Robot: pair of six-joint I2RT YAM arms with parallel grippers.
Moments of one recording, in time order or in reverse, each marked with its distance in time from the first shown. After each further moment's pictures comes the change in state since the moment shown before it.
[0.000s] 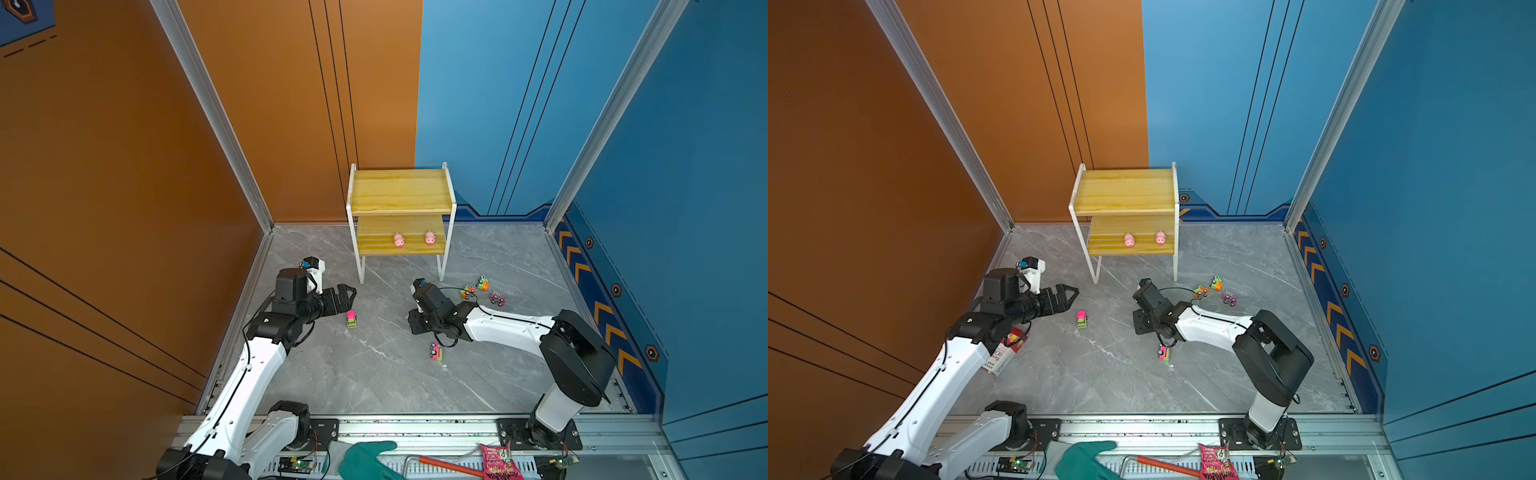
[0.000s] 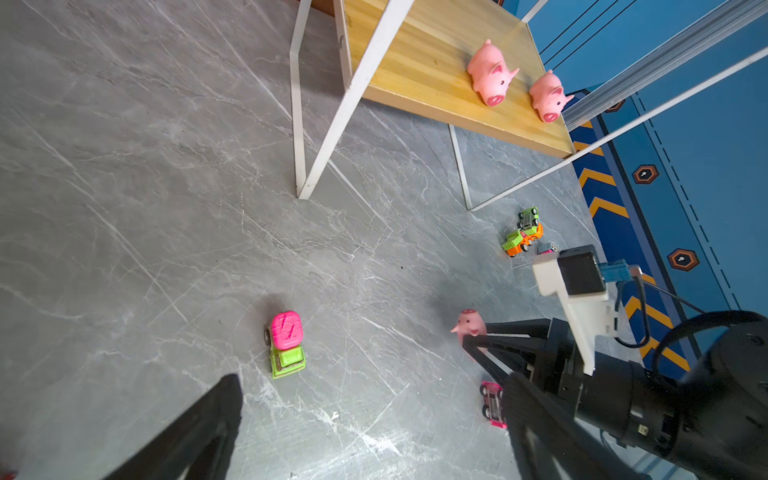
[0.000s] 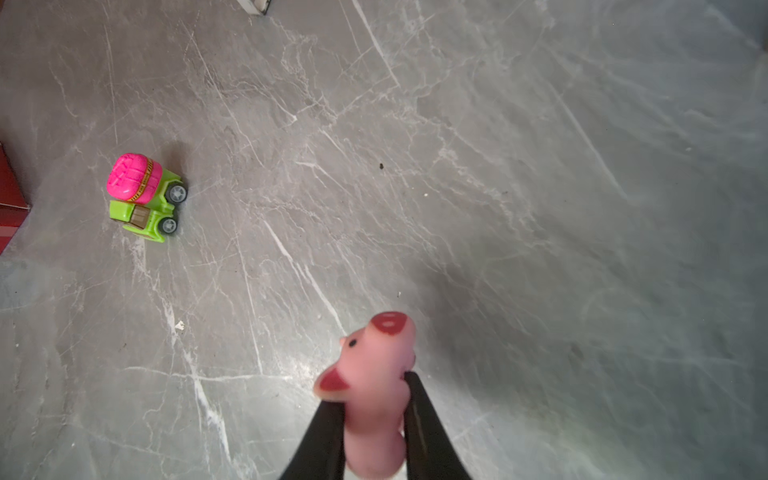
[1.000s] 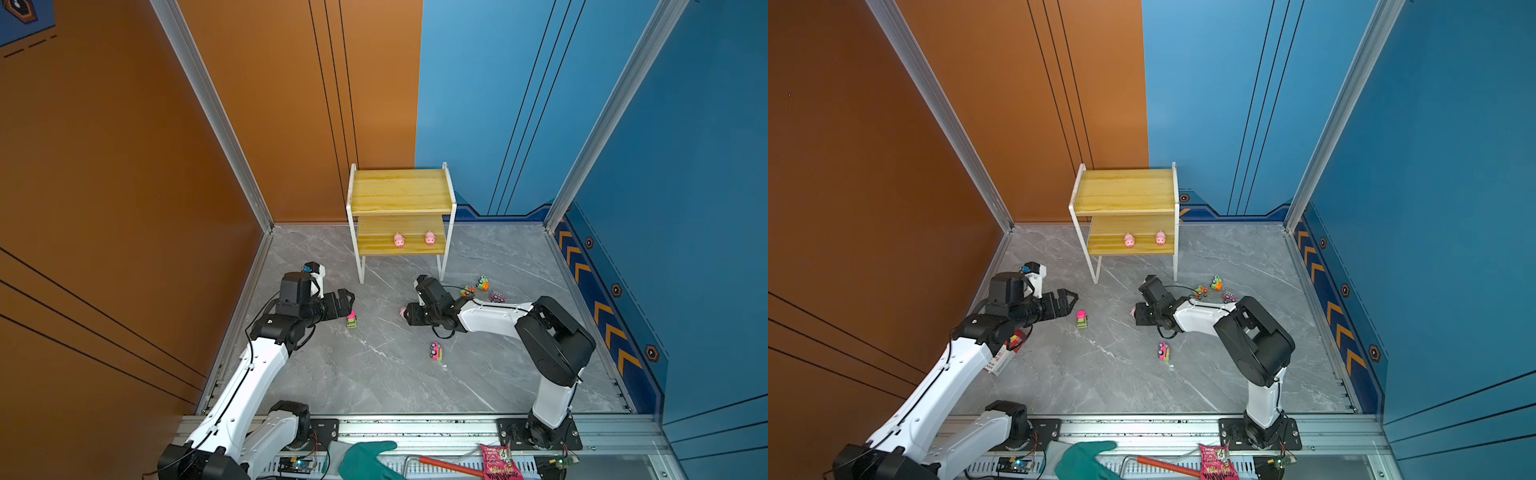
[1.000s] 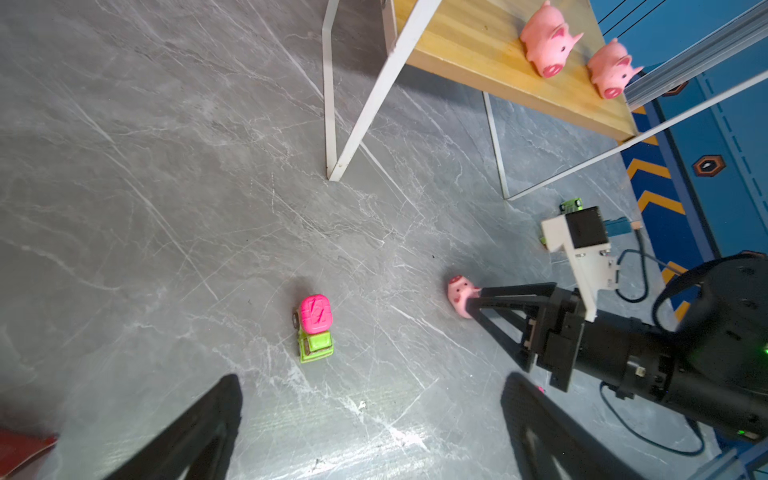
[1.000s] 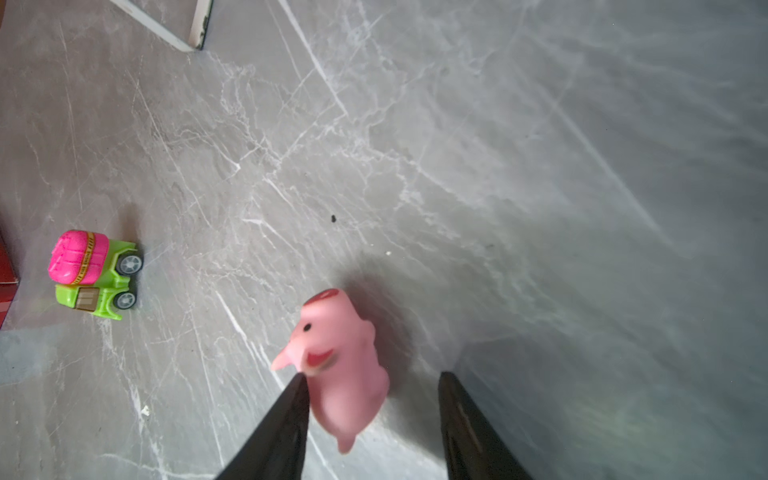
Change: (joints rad) left arm -0.074 -0.003 -0.020 -0.044 -0.147 0.031; right arm -0.109 0.089 -0.016 0.121 -0.065 0.047
